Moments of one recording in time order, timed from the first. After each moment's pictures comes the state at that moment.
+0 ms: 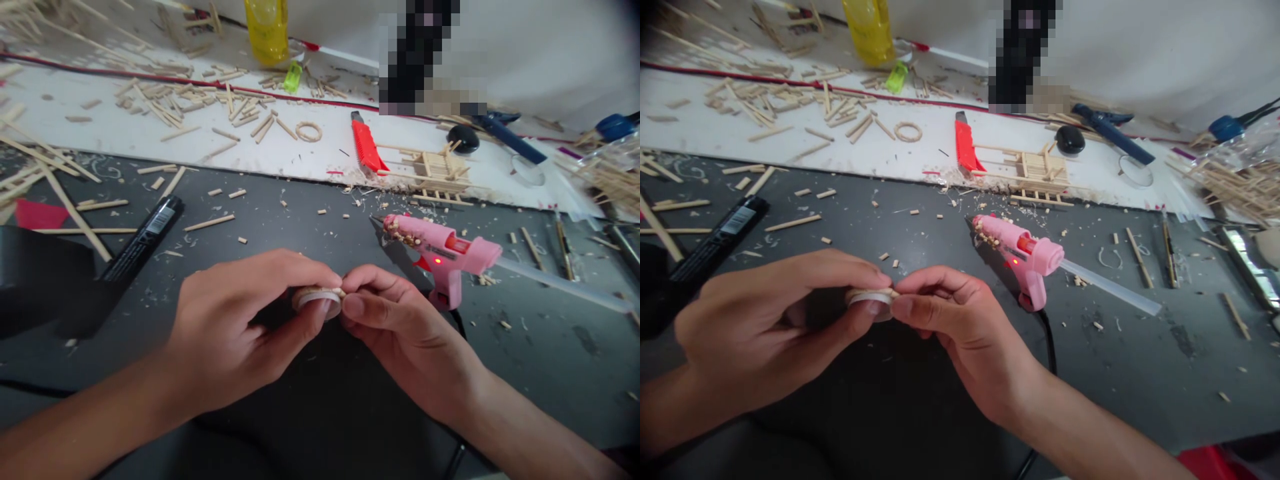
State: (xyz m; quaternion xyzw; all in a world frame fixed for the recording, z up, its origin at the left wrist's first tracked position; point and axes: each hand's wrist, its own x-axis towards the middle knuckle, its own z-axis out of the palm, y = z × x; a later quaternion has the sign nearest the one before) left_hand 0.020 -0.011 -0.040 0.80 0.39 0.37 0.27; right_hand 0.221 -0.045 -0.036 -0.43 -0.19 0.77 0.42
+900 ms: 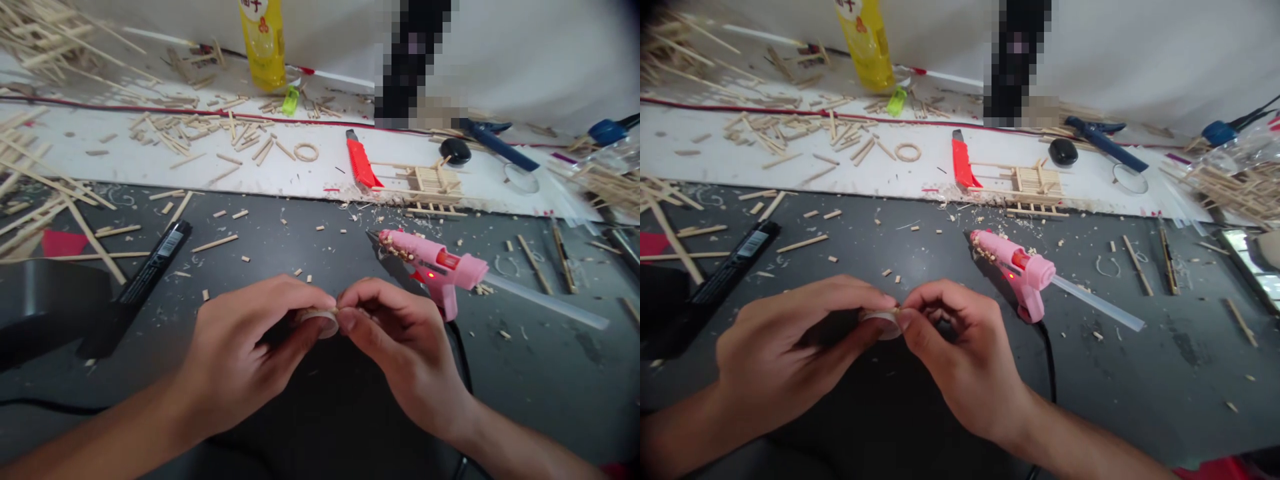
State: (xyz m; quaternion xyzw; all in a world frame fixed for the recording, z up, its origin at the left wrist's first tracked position) left_hand 0.021 -0.015 -0.046 0.78 0.38 0.38 0.33; right_hand 0.219 -0.048 -0.034 -0.52 -0.46 0.58 0.43
